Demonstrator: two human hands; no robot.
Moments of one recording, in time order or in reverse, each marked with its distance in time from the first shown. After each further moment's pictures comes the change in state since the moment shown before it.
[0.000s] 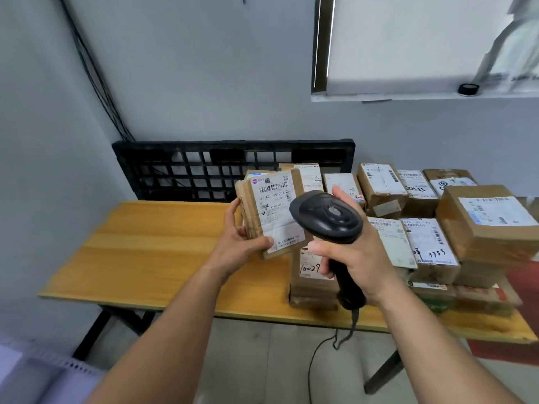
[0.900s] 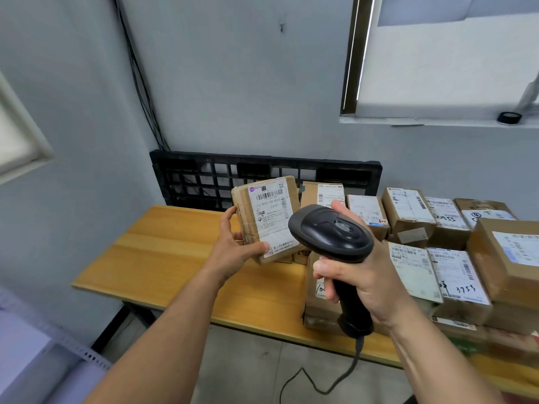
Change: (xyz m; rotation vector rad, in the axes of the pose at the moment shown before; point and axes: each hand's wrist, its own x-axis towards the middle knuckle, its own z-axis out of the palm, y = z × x) left_hand -0.001 0.003 -0.034 0.033 0.182 0.014; right_hand -0.002 -0.023 0.019 0.094 -0.208 -0.058
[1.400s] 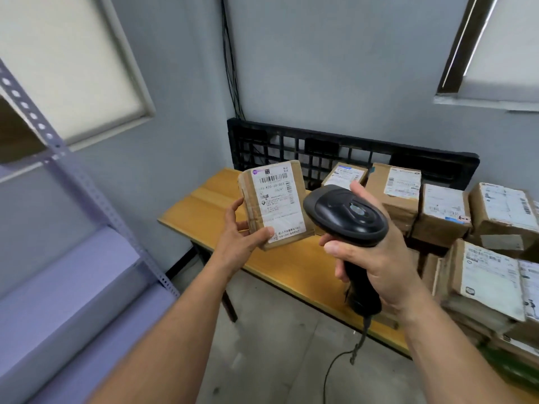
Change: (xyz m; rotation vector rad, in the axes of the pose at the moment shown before) left_hand -0.075 -0.038 -0.046 -0.024 0.333 -0.051; right_hand 0.006 0.012 0.035 0.016 -0.209 -0.017
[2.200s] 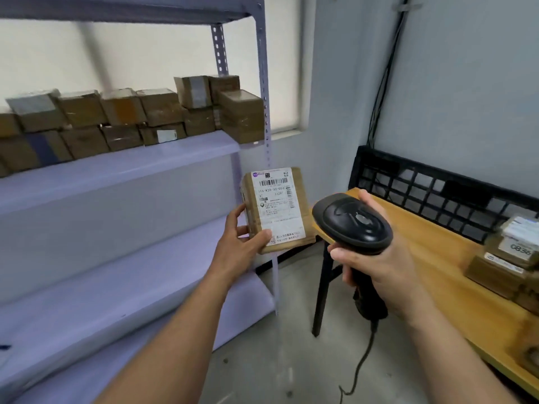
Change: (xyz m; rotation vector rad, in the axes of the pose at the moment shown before) left_hand -0.178 -0.042 -0.314 -0.014 0.472 0.016; right_hand -0.041 -0.030 0.306 -0.003 -0.333 -0.127
